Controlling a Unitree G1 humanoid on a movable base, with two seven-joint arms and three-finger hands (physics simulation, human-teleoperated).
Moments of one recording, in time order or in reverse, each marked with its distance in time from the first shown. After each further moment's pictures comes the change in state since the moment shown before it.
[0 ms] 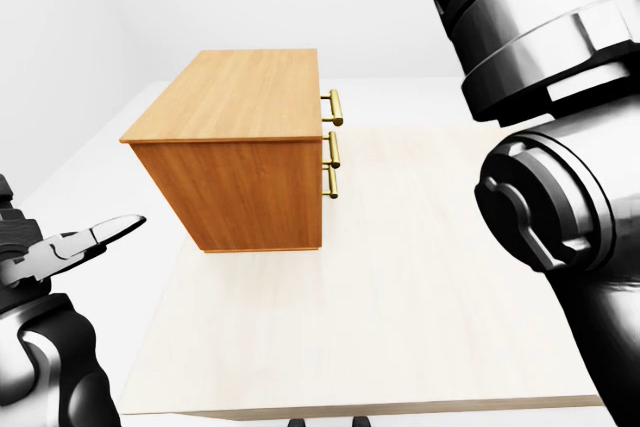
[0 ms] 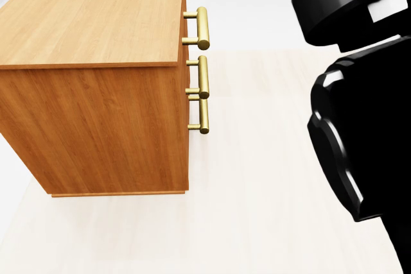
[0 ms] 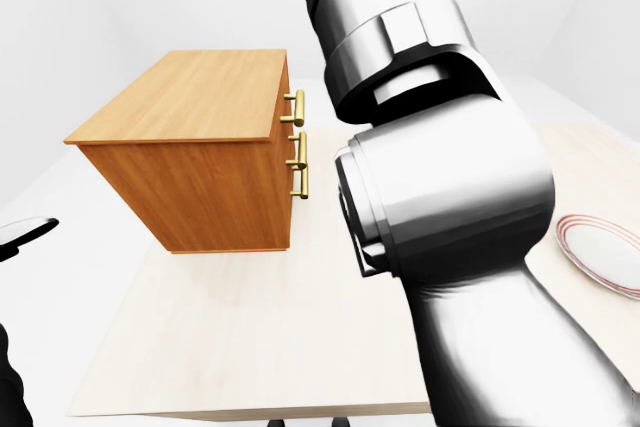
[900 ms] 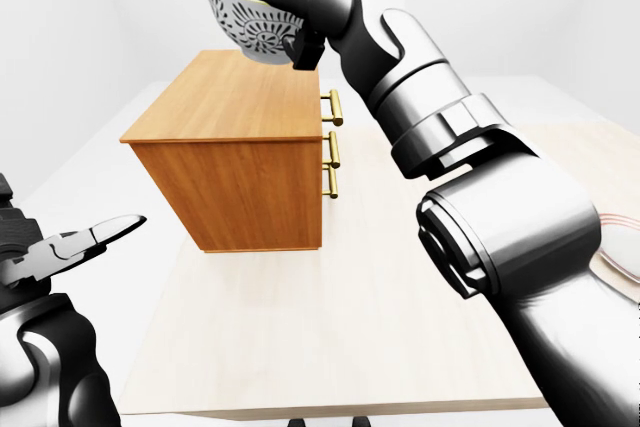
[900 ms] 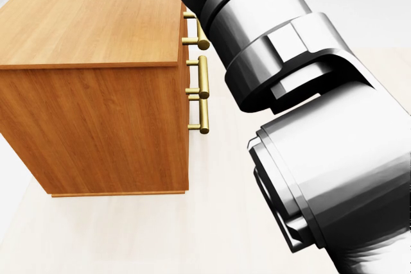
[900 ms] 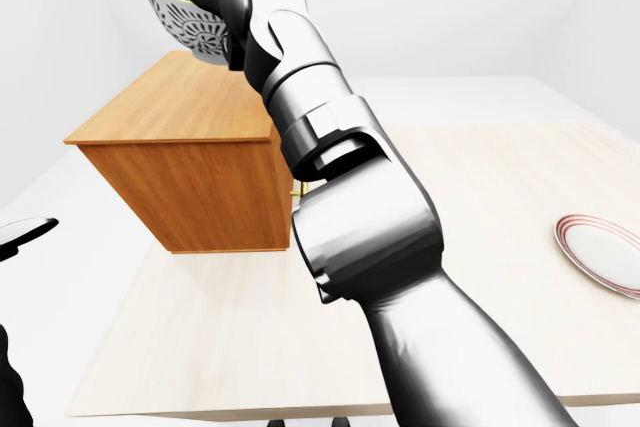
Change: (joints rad) left arm -0.001 0.000 -0.002 -0.006 -0.003 0.000 0.002; right arm 0.169 0.177 0.068 -0.024 0.033 0.000 0.009
